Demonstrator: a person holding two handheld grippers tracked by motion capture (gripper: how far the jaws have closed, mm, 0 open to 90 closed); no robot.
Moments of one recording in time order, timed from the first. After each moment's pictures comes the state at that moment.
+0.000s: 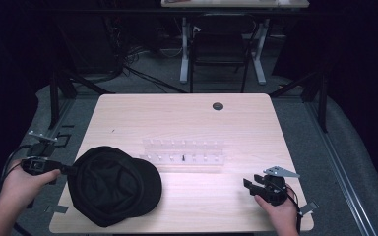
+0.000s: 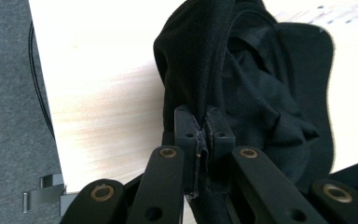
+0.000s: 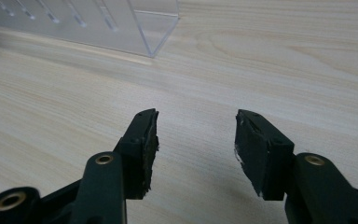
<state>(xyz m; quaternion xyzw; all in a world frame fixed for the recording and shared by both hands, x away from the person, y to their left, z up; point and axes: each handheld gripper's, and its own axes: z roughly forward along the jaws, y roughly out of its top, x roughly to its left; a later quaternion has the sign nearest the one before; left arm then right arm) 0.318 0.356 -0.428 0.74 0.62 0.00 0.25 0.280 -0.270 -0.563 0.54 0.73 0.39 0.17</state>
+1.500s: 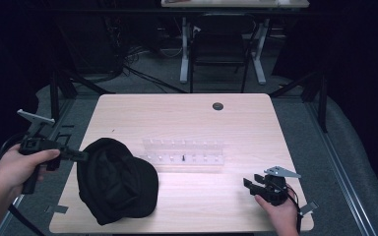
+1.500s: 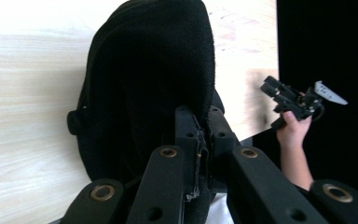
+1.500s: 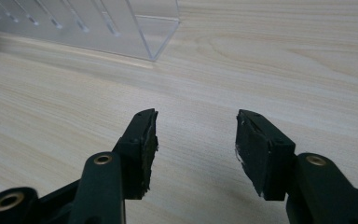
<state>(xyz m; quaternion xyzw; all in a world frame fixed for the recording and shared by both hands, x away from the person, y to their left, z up) 0.330 0.339 -0.378 0.66 0.64 -0.19 0.34 0.280 -0.271 -0.562 0.54 0.72 0.40 0.16</state>
